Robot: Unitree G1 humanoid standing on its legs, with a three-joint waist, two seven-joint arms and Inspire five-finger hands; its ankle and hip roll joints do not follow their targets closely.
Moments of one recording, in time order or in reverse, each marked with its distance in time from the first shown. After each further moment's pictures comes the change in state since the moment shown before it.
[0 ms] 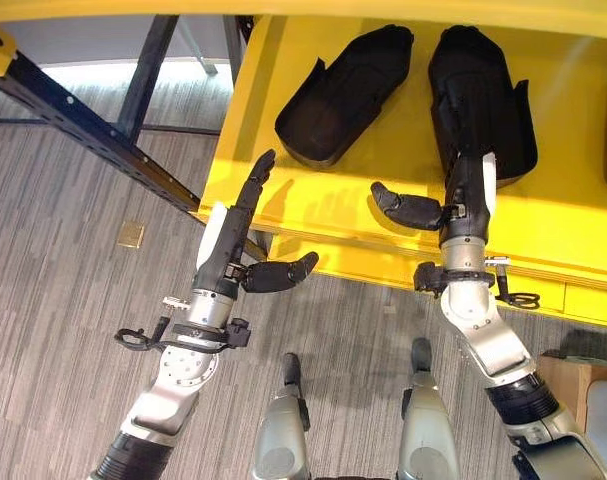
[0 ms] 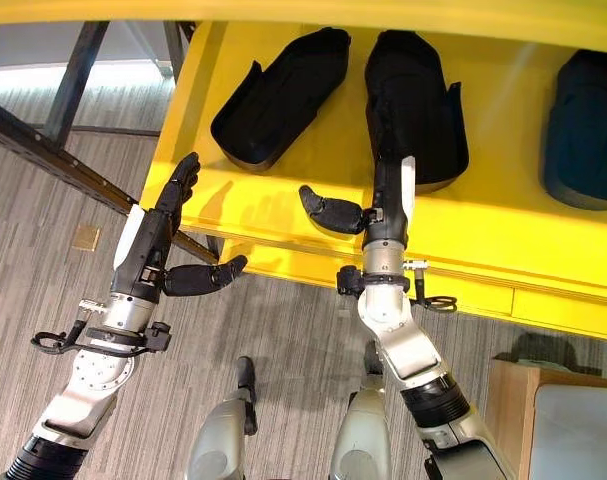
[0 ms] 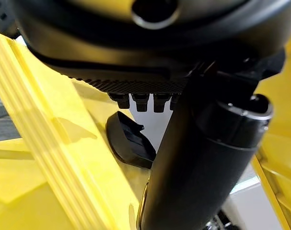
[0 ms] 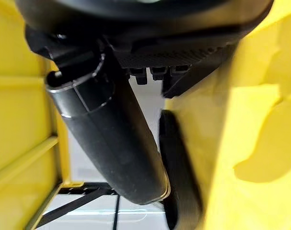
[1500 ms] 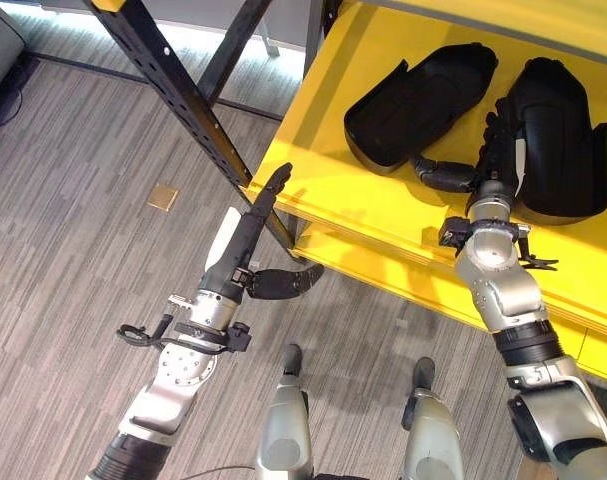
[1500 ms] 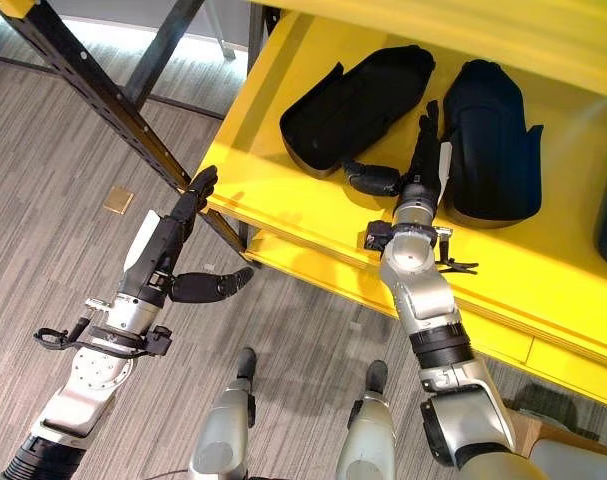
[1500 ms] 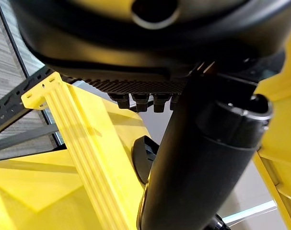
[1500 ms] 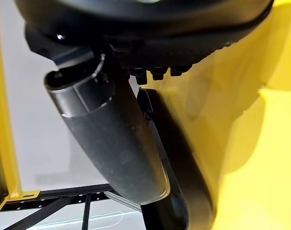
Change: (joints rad) left arm -0.007 0.038 -0.001 0.015 -0.003 -0.004 -0.114; right arm -0.279 -0.044 -0.152 0.425 0.264 0.132 0.037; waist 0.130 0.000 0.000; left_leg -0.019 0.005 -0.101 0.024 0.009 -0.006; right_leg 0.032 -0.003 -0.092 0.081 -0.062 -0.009
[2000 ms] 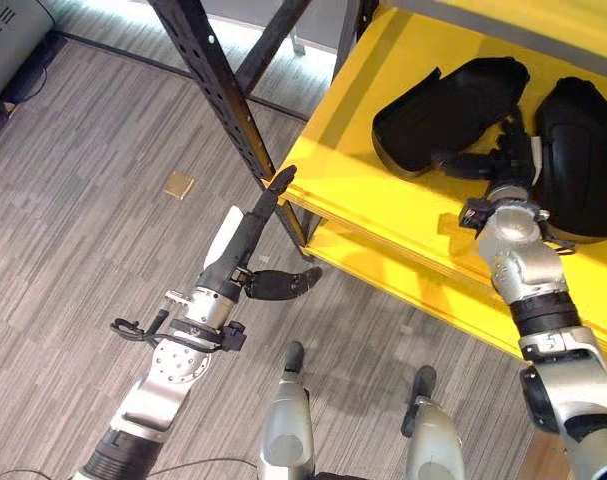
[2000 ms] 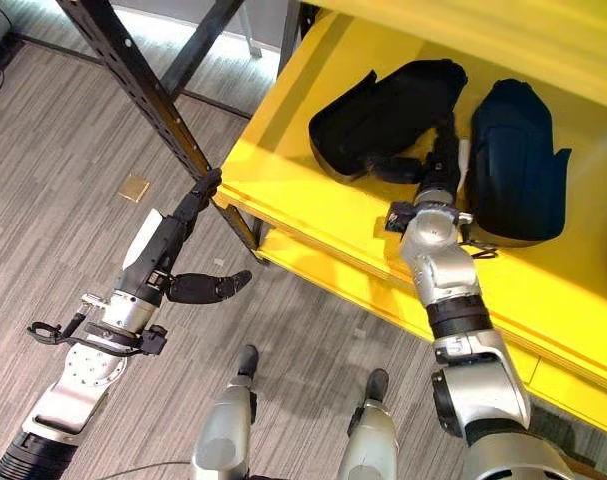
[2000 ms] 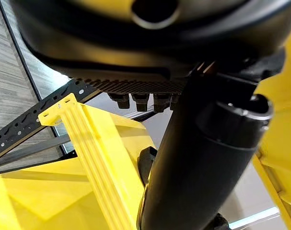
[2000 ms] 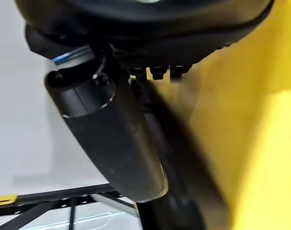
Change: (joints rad) left arm -0.010 0.028 0.000 0.014 -0.033 -0.025 -0.022; right arm -0.136 -0.081 -0.020 0.179 0.112 0.031 0.049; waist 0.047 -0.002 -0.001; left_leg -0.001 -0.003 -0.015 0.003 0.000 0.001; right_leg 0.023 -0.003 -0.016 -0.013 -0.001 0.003
